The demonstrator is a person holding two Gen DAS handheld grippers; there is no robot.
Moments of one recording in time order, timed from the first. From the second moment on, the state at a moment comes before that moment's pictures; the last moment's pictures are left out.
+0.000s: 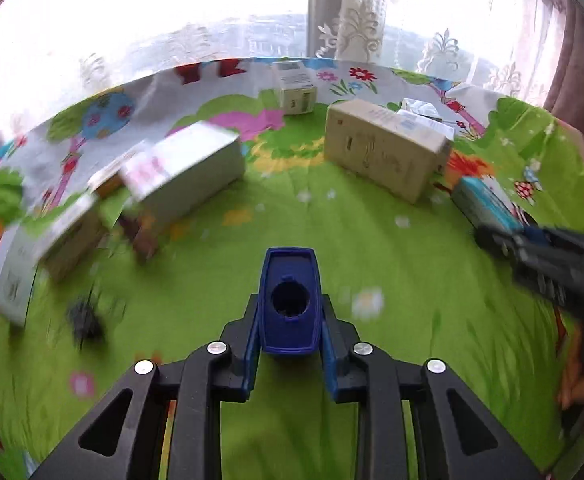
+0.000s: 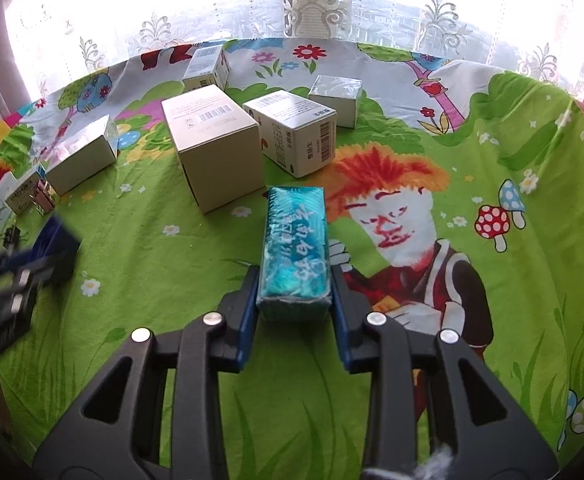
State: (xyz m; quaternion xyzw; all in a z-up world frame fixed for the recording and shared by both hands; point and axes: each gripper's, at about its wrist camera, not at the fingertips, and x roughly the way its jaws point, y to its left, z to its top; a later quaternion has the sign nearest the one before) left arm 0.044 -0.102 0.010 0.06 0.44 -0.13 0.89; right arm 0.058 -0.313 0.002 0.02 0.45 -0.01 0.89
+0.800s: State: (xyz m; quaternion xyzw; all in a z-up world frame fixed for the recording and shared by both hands) left arm -0.030 0.011 0.007 -0.08 0.42 -0.03 0.90; right arm 0.005 -0.260 0.009 0.05 0.44 0.09 0.89
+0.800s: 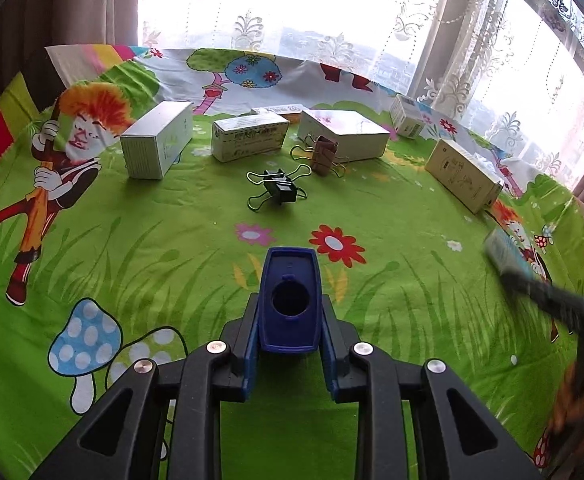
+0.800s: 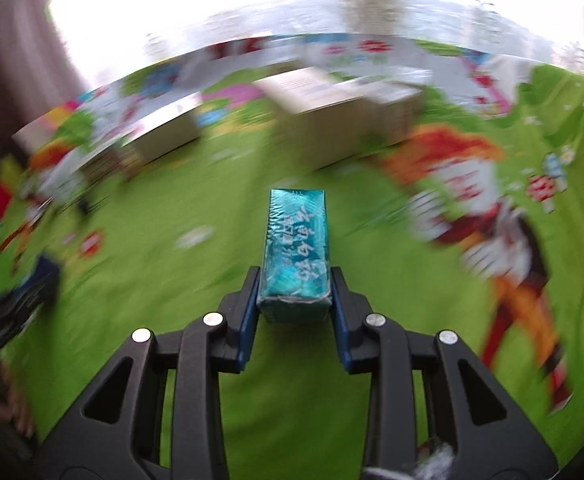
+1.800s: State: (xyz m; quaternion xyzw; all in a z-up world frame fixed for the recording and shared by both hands) left arm -0.170 0.035 0.040 -0.01 0.44 0.00 0.90; right arm -0.061 -0.194 0.010 -0.02 0.43 0.13 0.89
